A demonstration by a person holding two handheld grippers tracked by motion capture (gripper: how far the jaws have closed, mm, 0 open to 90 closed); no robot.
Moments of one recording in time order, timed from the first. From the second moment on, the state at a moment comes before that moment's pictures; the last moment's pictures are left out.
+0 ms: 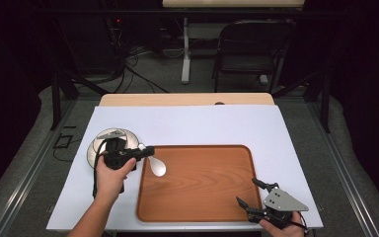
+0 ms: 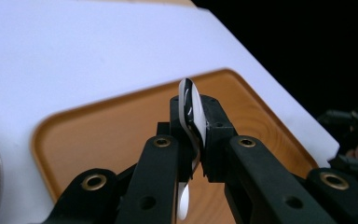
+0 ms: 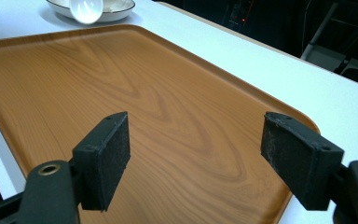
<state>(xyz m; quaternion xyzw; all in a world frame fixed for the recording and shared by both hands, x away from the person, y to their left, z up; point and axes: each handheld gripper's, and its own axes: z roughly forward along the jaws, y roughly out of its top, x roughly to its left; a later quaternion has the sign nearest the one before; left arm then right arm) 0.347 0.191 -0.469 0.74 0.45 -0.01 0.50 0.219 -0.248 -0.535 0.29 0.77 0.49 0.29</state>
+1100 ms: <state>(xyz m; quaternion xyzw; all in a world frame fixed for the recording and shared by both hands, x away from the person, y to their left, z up) 0.364 0.153 -0.501 0.80 0.44 -0.17 0.38 0.220 -0.248 -0.535 0.29 0.77 0.49 0.29</state>
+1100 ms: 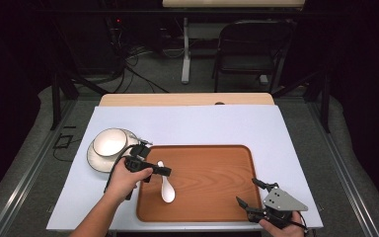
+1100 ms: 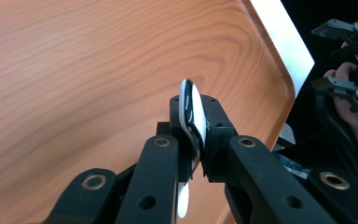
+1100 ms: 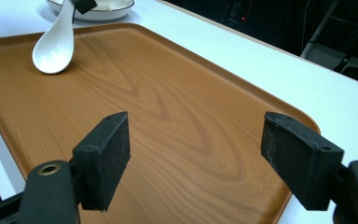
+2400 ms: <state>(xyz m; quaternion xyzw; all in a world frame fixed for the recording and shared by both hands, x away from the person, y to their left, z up) 0.384 0.163 -0.540 0.74 0.52 -0.19 0.39 0.219 -0.248 -0.535 0.29 0.77 0.49 0.29</state>
